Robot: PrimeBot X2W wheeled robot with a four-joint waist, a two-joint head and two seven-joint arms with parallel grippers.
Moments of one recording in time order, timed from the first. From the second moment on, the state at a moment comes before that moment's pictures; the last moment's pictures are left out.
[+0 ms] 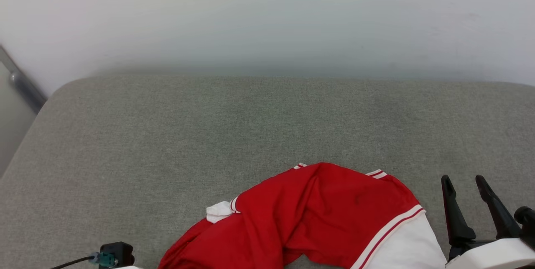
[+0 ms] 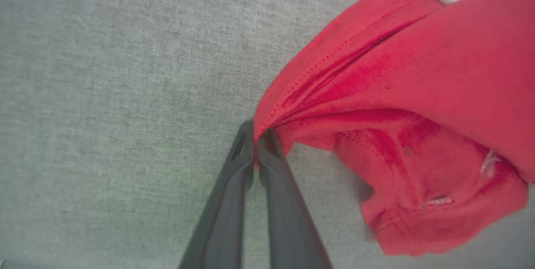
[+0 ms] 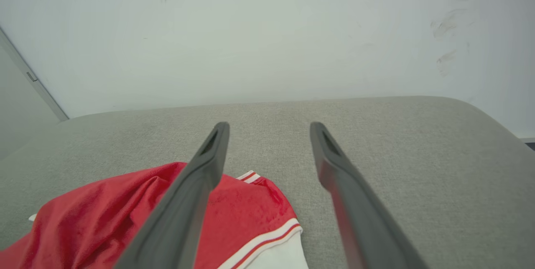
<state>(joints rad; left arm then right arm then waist) -0.02 0.58 -0.64 0.24 -1.01 0.30 0.20 0.17 -0.05 -0.09 -0.23 0.21 0.13 0.08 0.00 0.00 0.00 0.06</state>
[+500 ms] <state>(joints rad) -0.11 0.58 -0.63 0.08 -0.86 0.37 0.03 0.18 -0.05 -0.09 -0.23 0.21 0.13 0.09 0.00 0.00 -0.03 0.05</state>
